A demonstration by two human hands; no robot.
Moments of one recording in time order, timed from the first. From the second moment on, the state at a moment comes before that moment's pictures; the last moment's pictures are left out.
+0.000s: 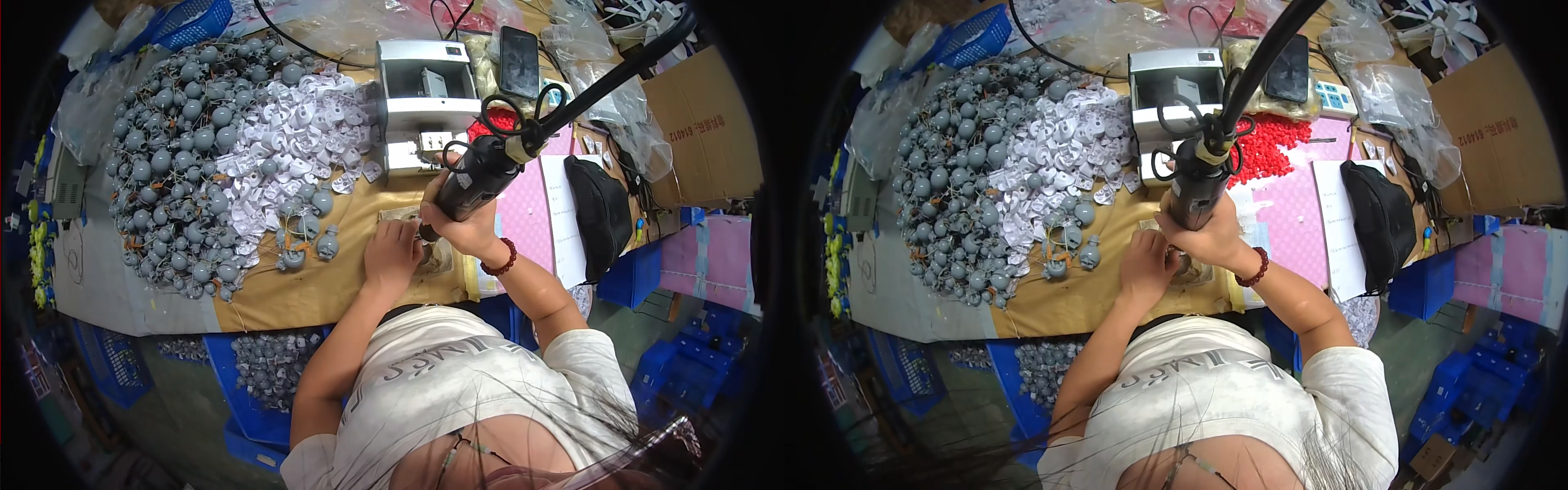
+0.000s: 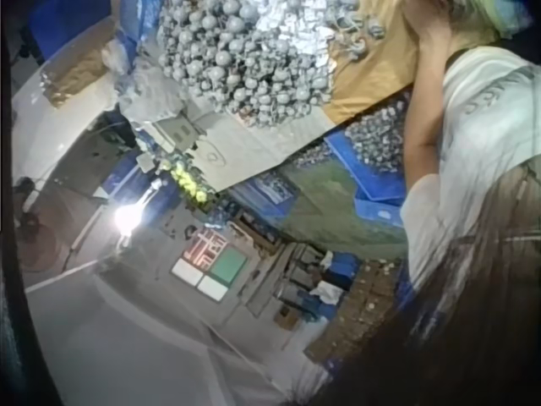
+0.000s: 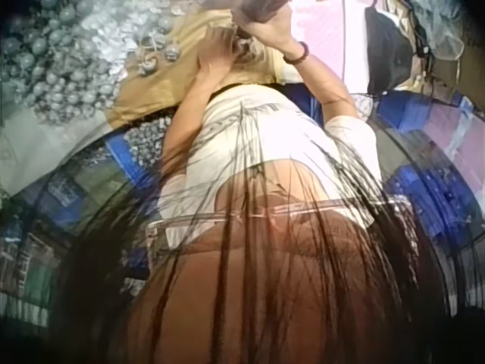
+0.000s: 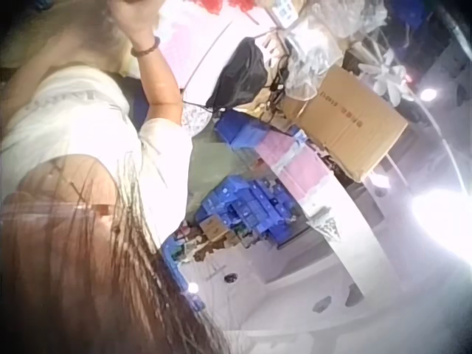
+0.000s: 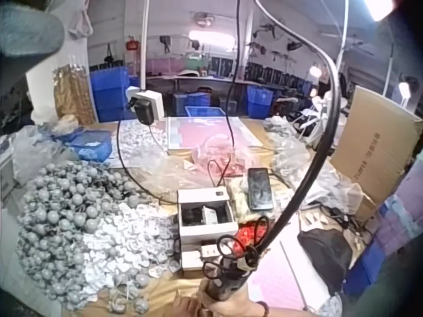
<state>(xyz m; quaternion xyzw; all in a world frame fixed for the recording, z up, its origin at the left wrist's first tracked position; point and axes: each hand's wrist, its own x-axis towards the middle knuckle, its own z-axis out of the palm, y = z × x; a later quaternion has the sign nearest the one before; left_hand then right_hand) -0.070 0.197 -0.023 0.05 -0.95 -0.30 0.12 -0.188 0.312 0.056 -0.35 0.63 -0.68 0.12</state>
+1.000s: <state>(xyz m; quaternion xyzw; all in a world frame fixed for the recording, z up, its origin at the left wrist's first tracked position) -0.071 0.192 -0.017 0.07 -0.93 -0.34 0.11 -0.187 0.332 0.046 -0.28 0.61 -0.72 0.20</state>
